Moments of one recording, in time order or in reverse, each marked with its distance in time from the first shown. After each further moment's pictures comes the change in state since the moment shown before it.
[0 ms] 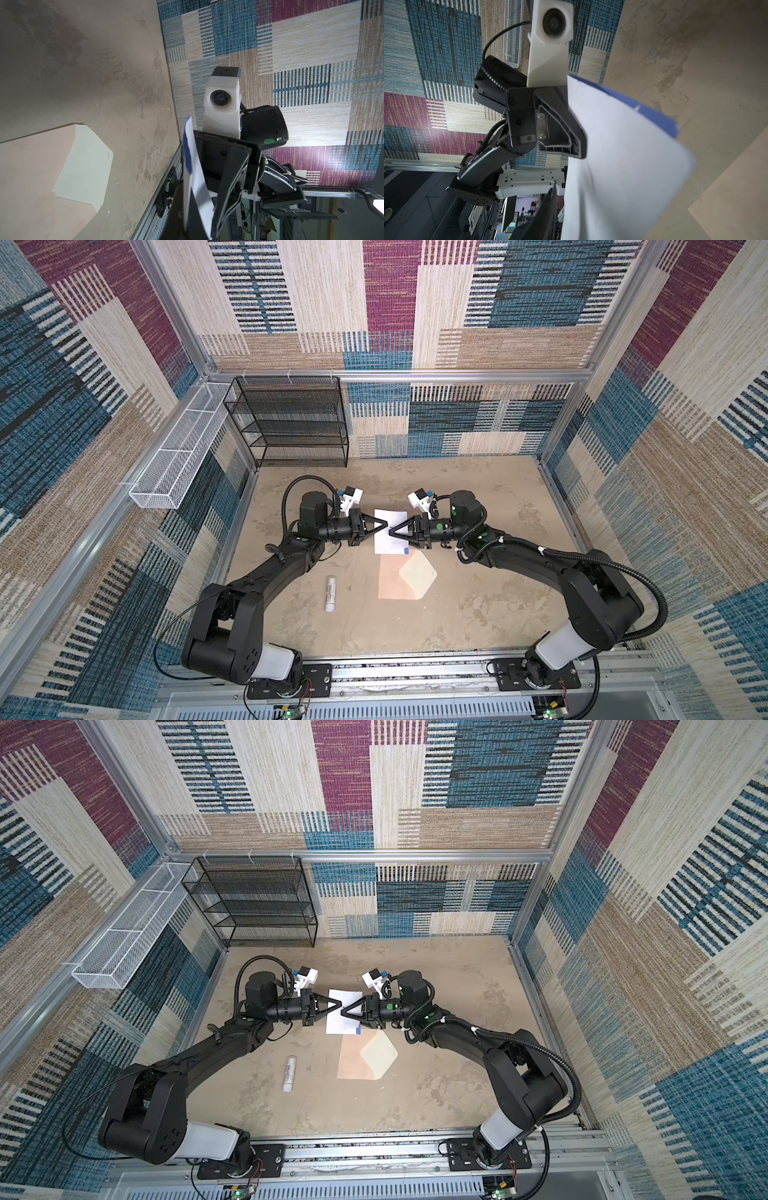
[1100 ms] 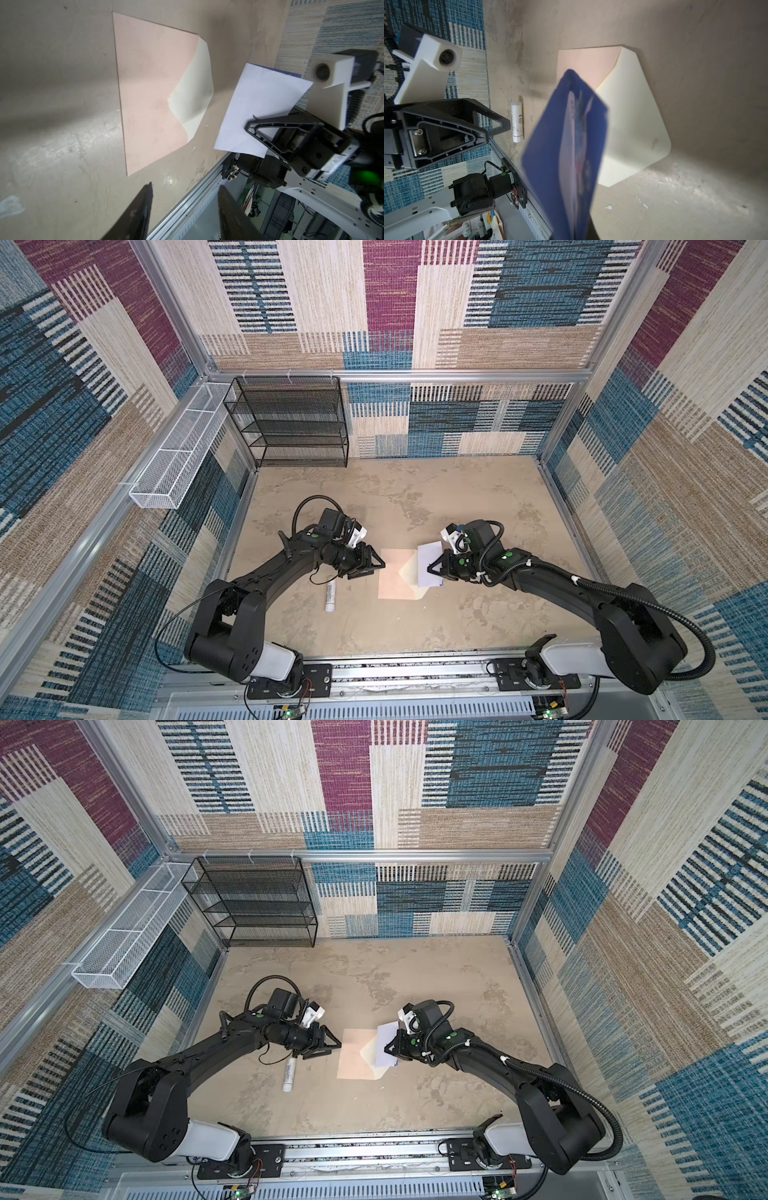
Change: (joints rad) left arm -0.092 0.047 0.069 -0.848 -0.336 0.481; right arm -0.044 -0.261 -0.252 -0.630 0.419 -0.405
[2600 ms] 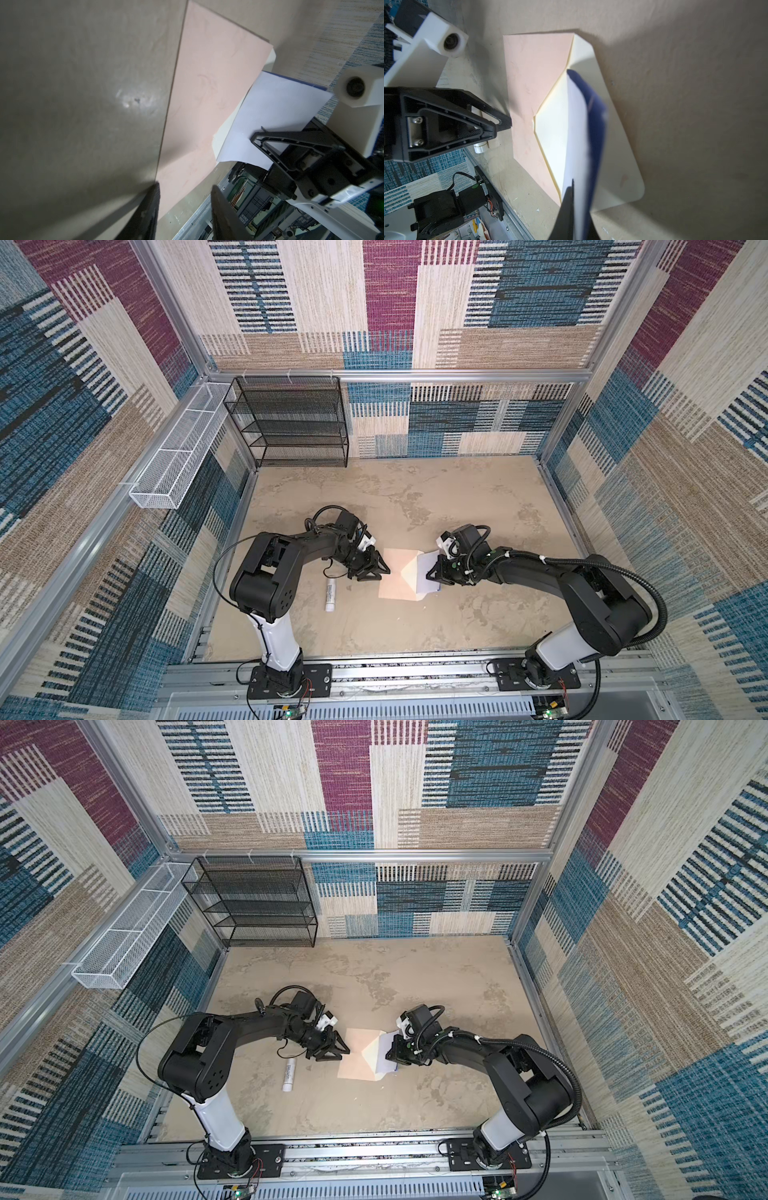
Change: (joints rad) left arm -0.011 0.347 0.093 0.069 0.067 0.031; right arm 0.000 0.222 0.021 0.055 0.009 -0.022
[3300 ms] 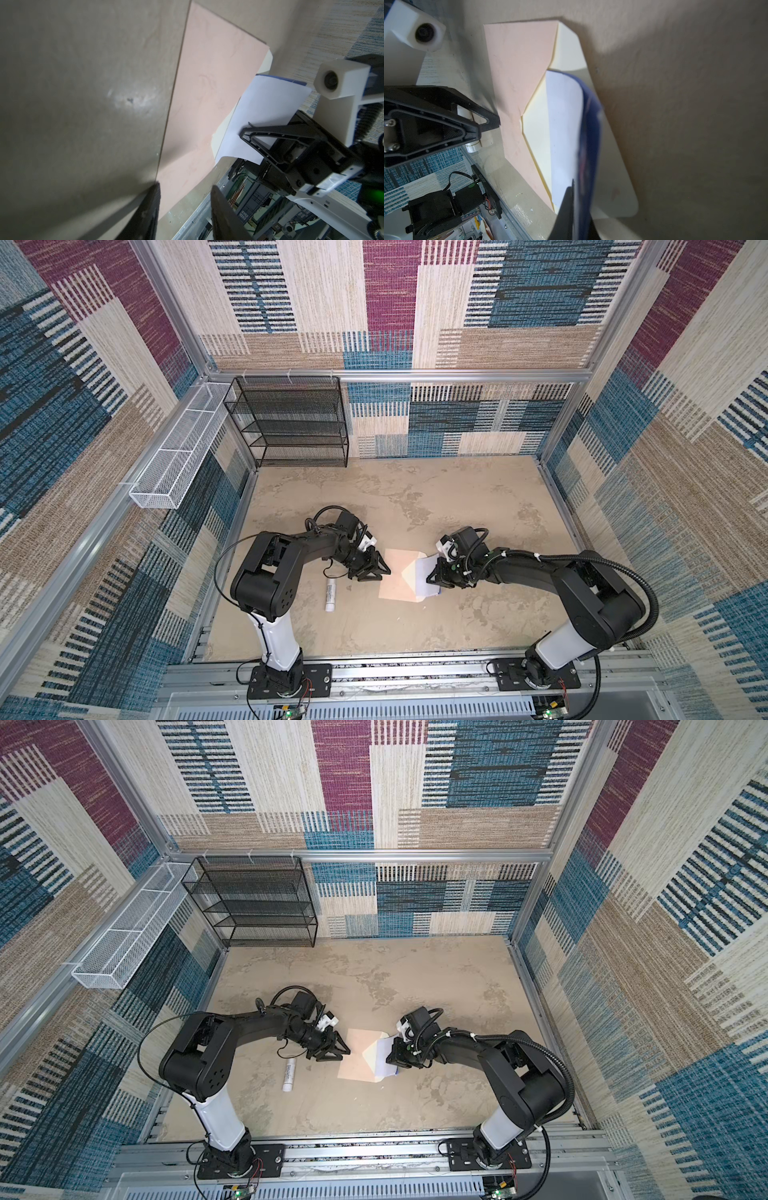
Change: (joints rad) left arm 0.000 0.008 -0.001 0.002 0.016 0.015; right arm 0.000 0.038 -0.005 0.001 -0.008 0.008
